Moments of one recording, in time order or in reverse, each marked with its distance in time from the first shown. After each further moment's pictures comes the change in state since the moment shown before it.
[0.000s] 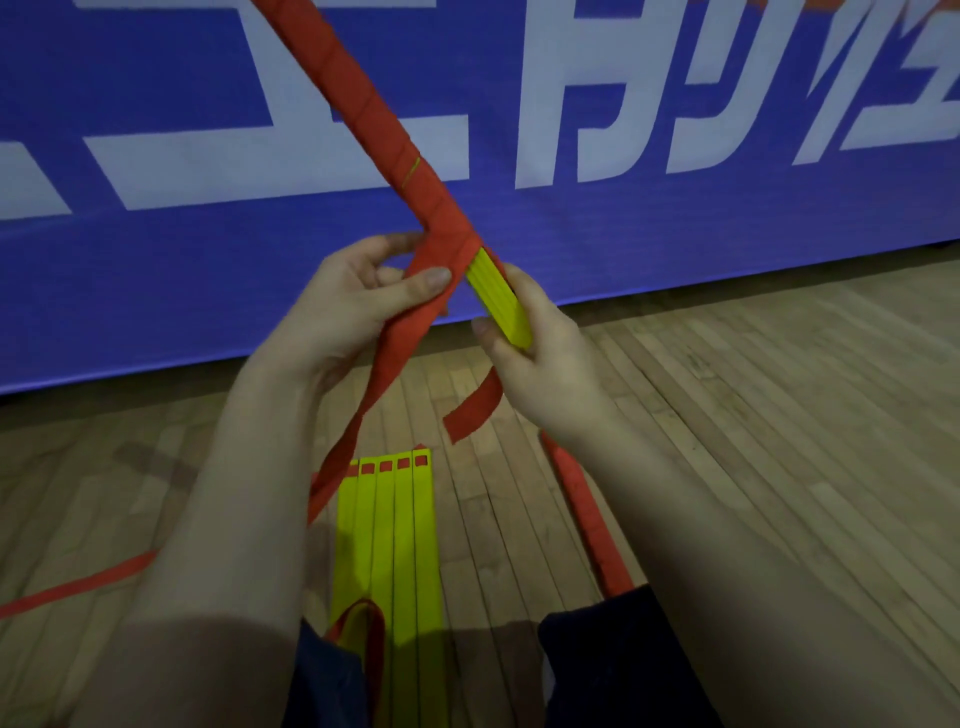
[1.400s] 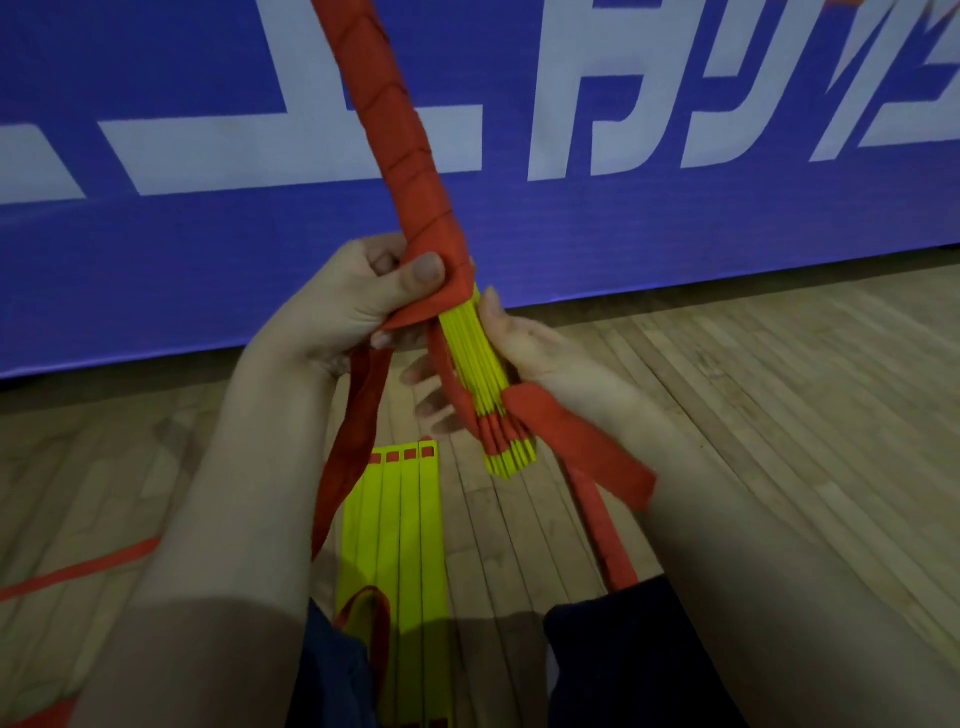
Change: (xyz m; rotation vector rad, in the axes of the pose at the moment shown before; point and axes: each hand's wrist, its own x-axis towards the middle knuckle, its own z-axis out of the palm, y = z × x) left_hand -0.014 0.007 -0.010 -0.132 -0.285 0.073; right_hand -0.008 -0.034 -0.006 0.876 -0.585 0.384
